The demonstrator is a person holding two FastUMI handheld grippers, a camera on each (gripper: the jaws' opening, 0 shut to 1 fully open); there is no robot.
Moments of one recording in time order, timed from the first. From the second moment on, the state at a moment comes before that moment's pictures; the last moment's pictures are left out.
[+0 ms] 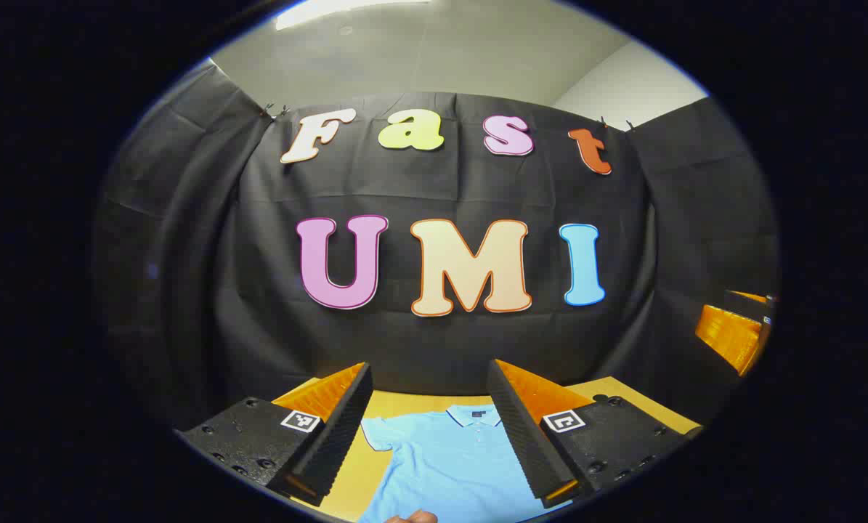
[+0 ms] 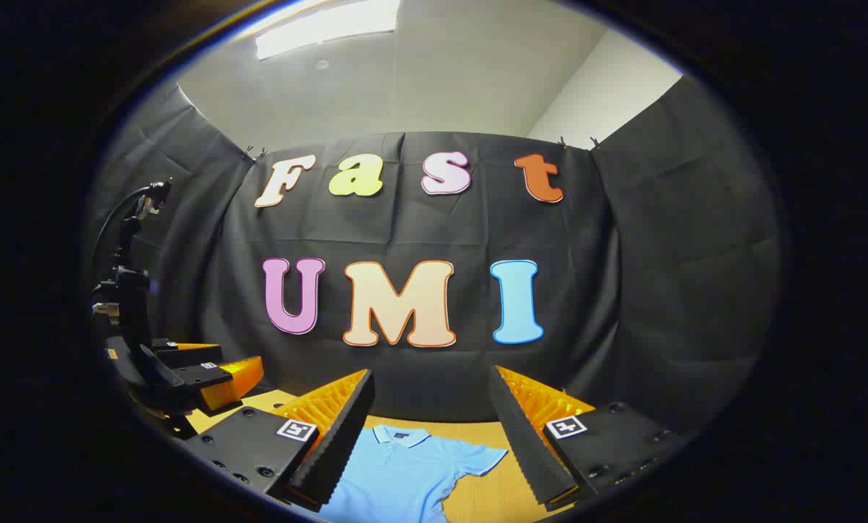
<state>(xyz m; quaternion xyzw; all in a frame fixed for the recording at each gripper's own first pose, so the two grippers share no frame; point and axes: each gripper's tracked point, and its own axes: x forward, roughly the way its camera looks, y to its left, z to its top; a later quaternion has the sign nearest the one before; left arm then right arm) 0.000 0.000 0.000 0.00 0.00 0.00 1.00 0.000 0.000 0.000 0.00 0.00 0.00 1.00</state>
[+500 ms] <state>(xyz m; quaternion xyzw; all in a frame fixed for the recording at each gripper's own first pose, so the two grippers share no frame) 0.005 -0.004 0.001 0.01 0.00 -0.01 1.00 0.010 -0.009 -0.003 0.01 0.01 -0.01 1.00</state>
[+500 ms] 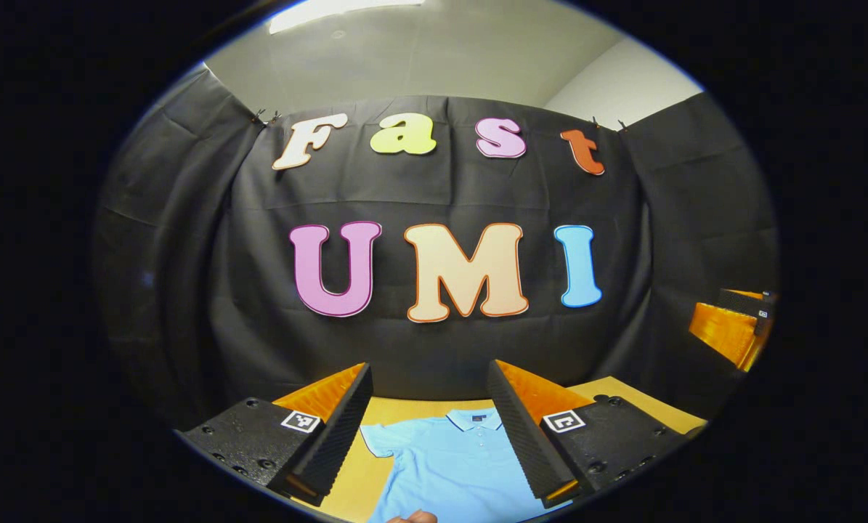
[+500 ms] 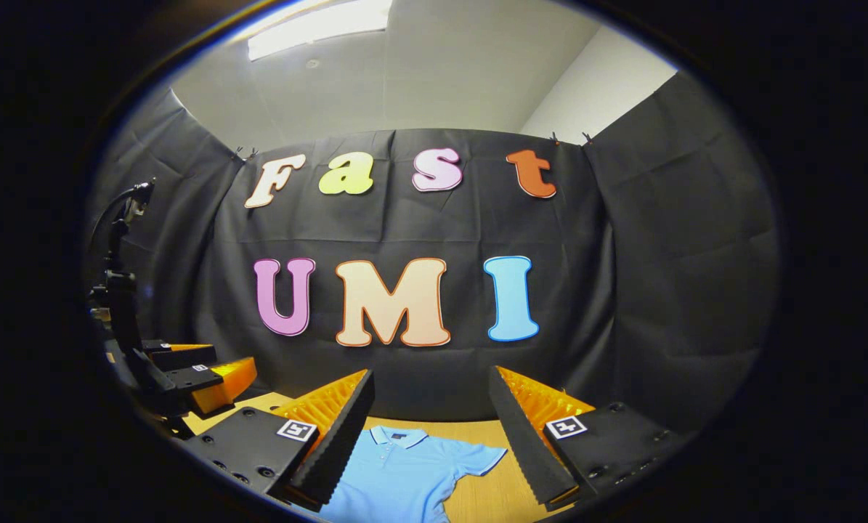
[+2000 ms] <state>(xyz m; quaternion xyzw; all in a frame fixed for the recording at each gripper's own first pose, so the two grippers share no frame) 0.096 0.066 -0.069 0.00 0.05 -0.01 1.00 0.202 -0.103 -0.289 0.02 0.23 -0.15 0.96</state>
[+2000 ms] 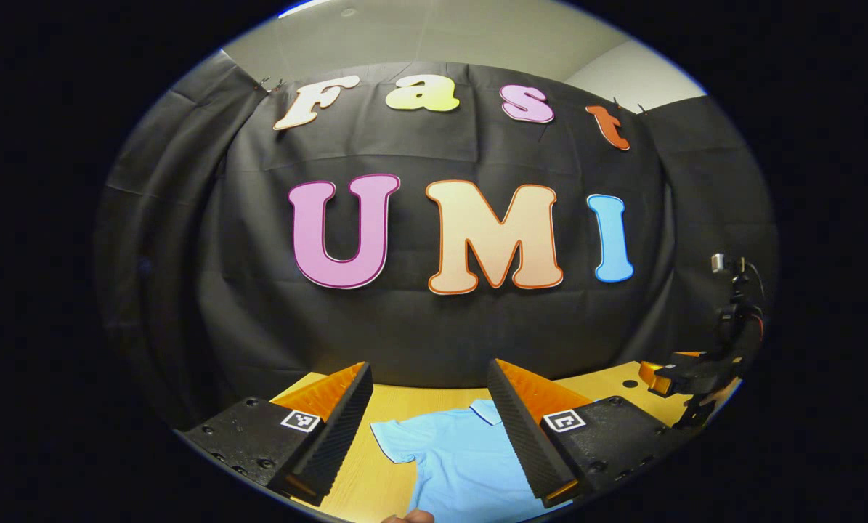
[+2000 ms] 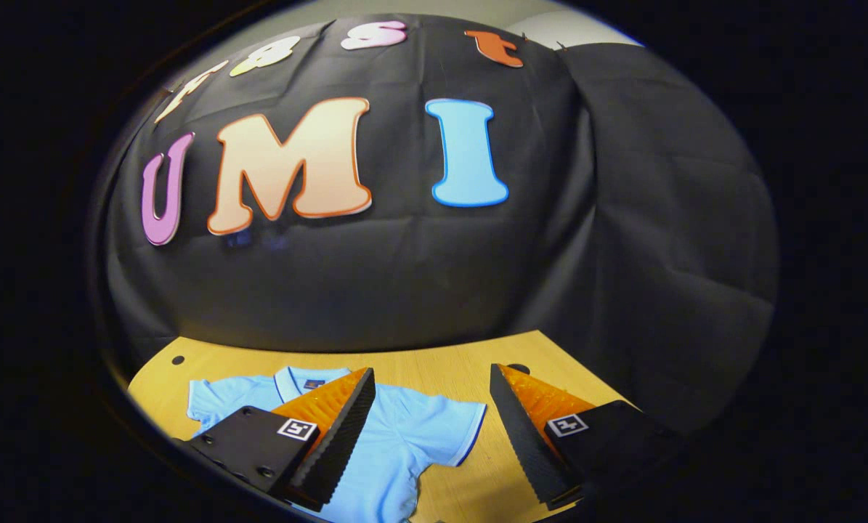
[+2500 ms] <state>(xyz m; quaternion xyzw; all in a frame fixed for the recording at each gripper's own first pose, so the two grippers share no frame) 0.117 0.092 -0.120 0.00 0.11 0.00 0.99 0.214 -0.148 -0.446 0.05 0.38 -0.20 0.90</state>
